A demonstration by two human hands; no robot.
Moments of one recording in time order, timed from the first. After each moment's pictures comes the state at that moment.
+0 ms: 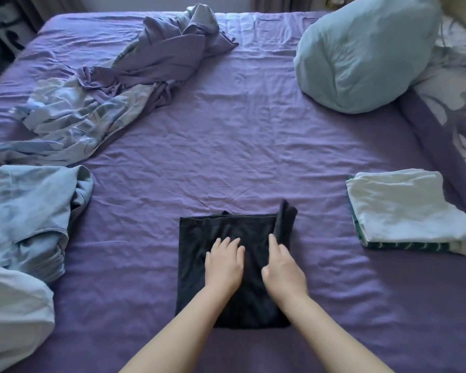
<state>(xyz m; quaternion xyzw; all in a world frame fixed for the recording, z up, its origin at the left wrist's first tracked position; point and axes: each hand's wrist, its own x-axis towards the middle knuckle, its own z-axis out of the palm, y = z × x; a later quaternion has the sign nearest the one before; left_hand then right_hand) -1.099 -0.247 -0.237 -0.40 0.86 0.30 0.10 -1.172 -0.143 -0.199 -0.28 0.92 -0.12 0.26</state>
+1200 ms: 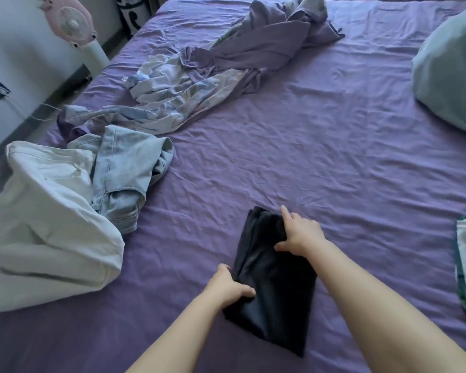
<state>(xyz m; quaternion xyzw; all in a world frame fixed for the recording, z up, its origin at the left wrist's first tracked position) -0.996 -0.296 -0.245 -0.62 0.57 0.51 0.16 -1.207 -0.288 -0.237 -0.53 0.80 0.10 0.27</state>
